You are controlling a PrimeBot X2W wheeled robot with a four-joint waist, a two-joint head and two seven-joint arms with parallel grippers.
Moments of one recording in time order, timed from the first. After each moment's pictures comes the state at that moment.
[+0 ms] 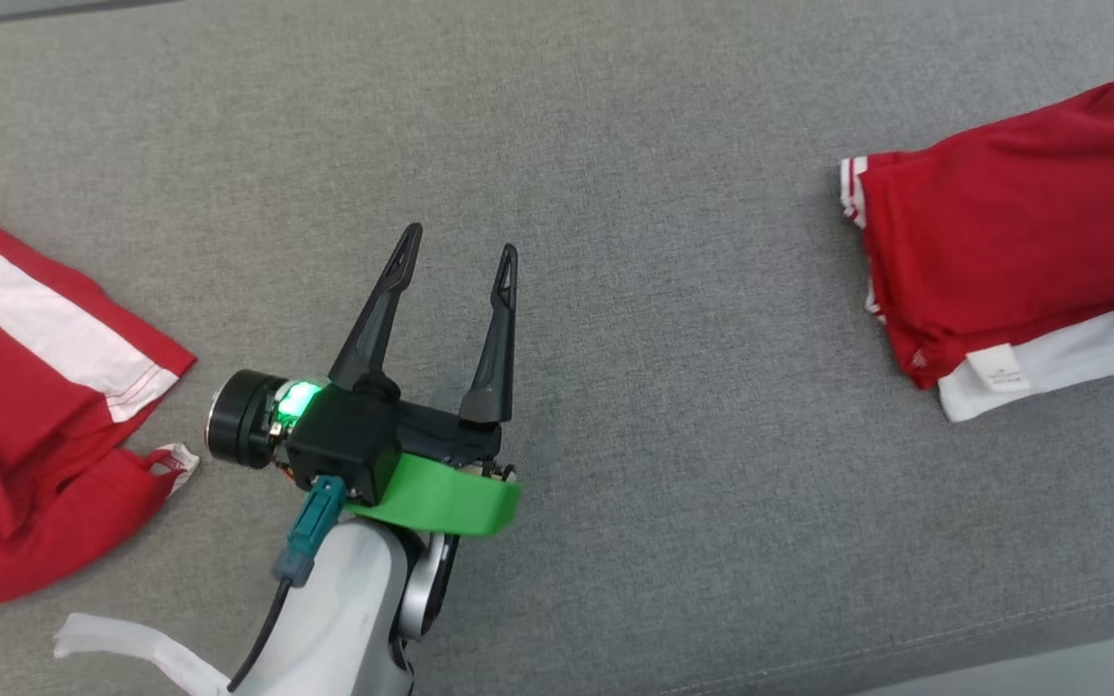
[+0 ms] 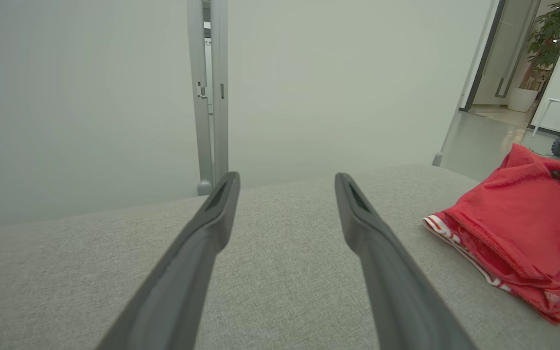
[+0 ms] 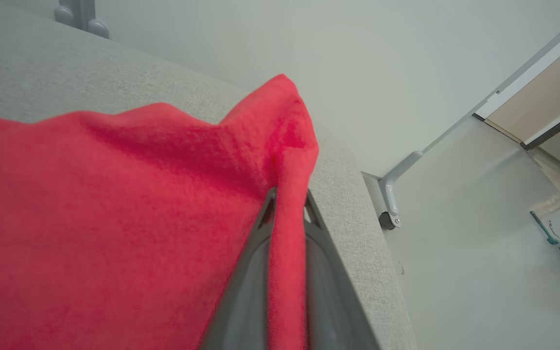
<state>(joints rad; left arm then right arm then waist) -0.33 0.05 -0.42 0.06 -0.18 0.08 -0.26 -0.64 -0.58 0.15 0.75 0.14 0.13 -0.26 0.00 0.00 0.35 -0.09</state>
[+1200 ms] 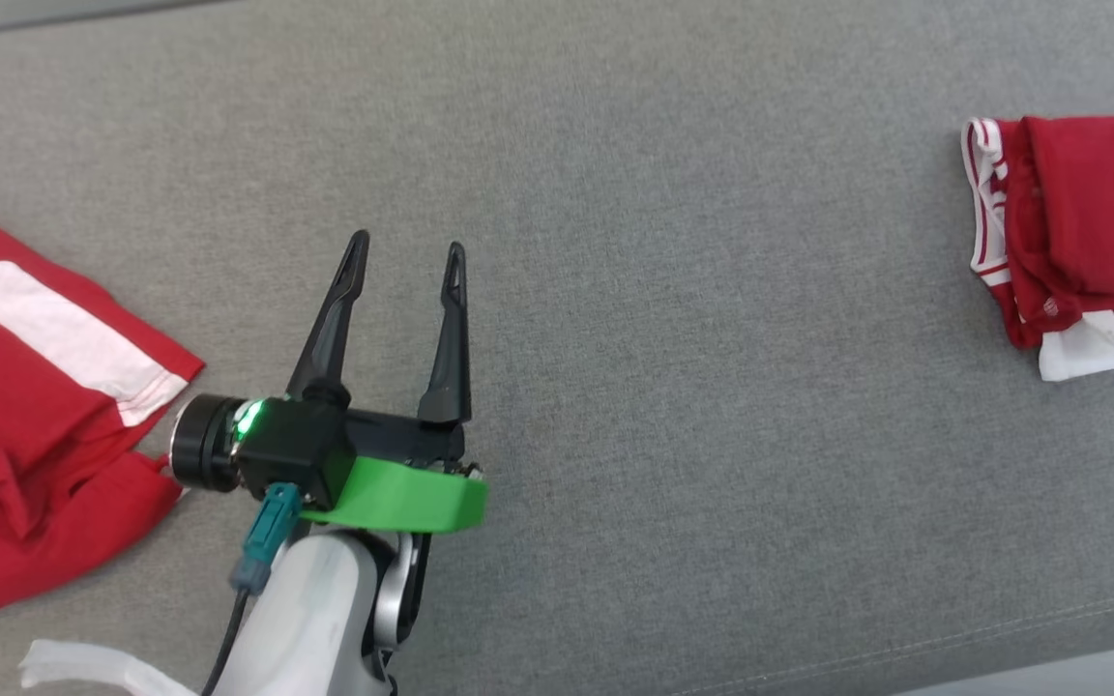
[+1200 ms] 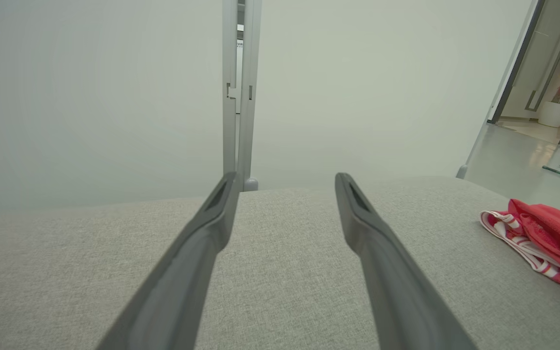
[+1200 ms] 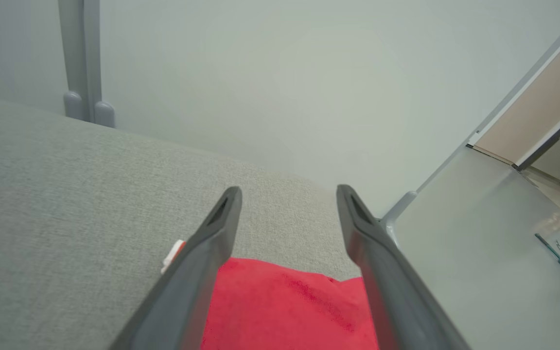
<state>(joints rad) -0.31 0.05 -0.38 0.04 -0.21 0.10 -0.26 -0.71 -0.51 0.05 0.68 0.10 0.13 -0.26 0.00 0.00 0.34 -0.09</state>
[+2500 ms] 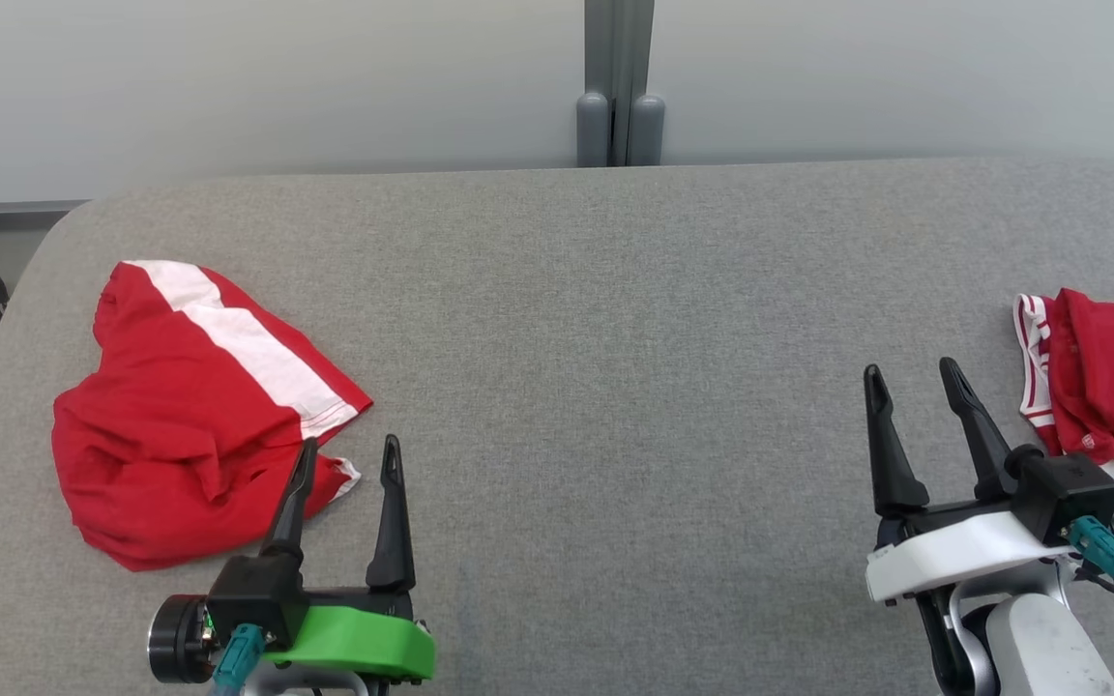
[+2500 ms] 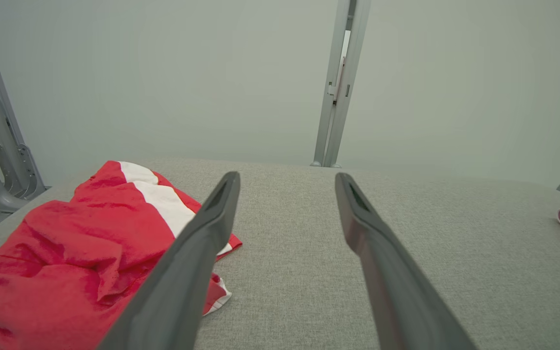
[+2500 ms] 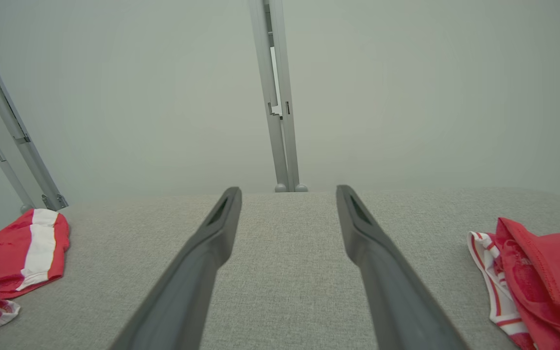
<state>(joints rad) -0.02 0.05 -0.26 0.10 -0.24 0.09 -0.26 -0.09 -0.06 0.02 0.15 0.17 0.13 -0.26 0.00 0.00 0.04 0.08</state>
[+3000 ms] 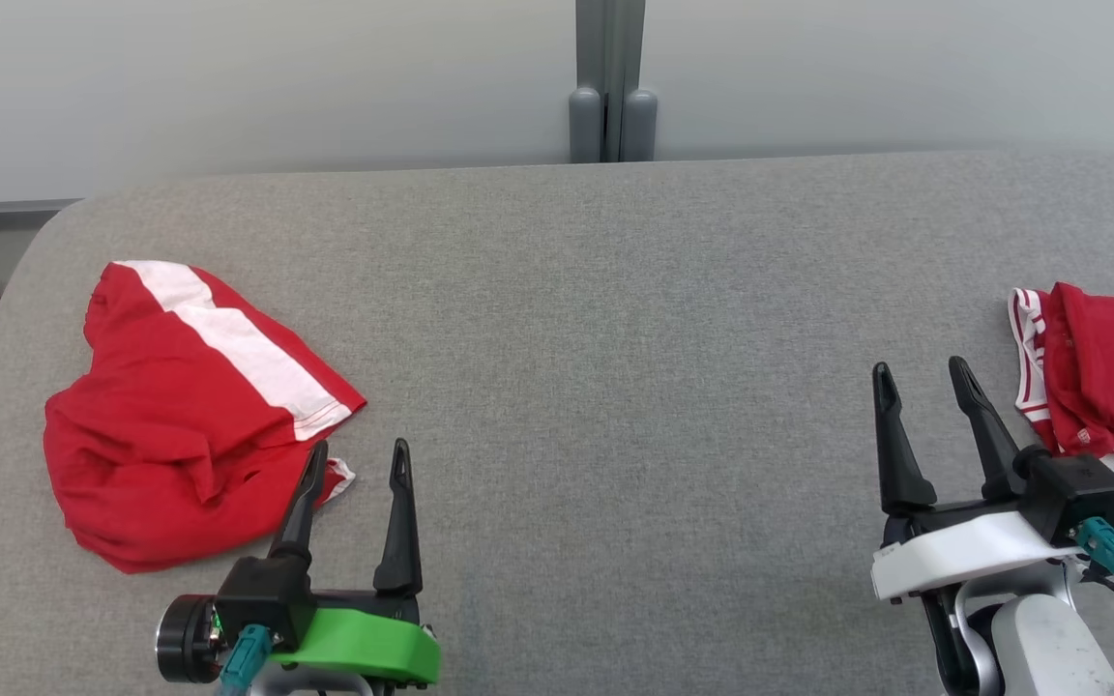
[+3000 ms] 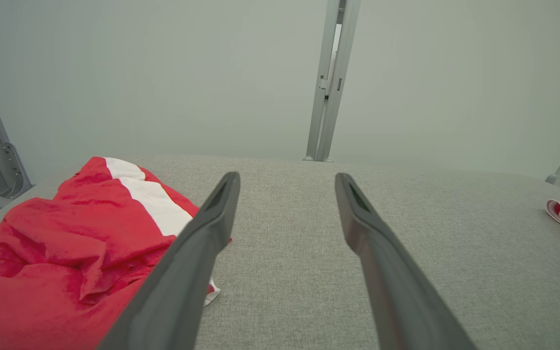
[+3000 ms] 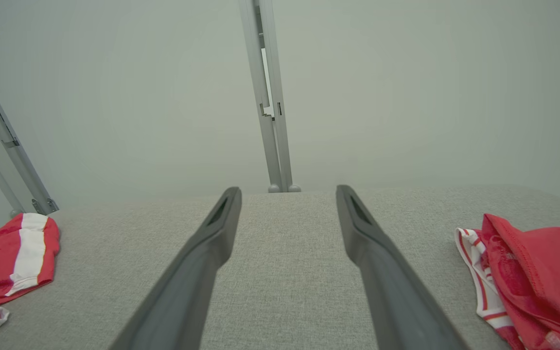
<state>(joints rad) -0.02 0.05 -0.27 0.10 -0.24 0.08 -0.26 -0.09 -0.05 0.00 0.14 0.16 0.13 -0.26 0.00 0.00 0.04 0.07</state>
